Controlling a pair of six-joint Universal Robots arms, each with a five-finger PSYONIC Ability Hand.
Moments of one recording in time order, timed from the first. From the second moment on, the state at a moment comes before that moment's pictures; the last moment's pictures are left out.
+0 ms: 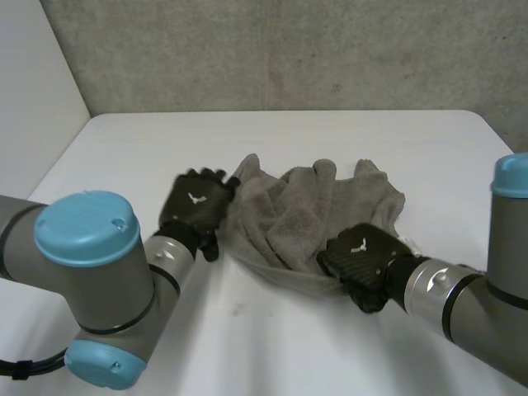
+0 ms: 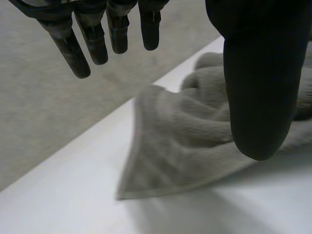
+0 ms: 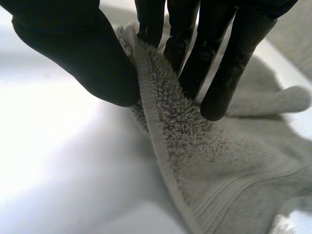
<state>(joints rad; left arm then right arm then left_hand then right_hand) 4.09 -1.98 -1.64 3.44 -1.67 3.40 2.01 -1.35 1.68 0.27 1.23 2.53 0.23 0.22 0.22 0.22 0.05 0.98 1.17 1.18 1.19 0.98</state>
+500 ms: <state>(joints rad) 4.08 -2.18 -1.52 3.50 -1.52 3.37 1.99 -1.56 1.64 0.19 1.23 2.76 0.70 0.68 0.68 0.68 0.51 0.98 1.17 1.18 1.19 0.98</state>
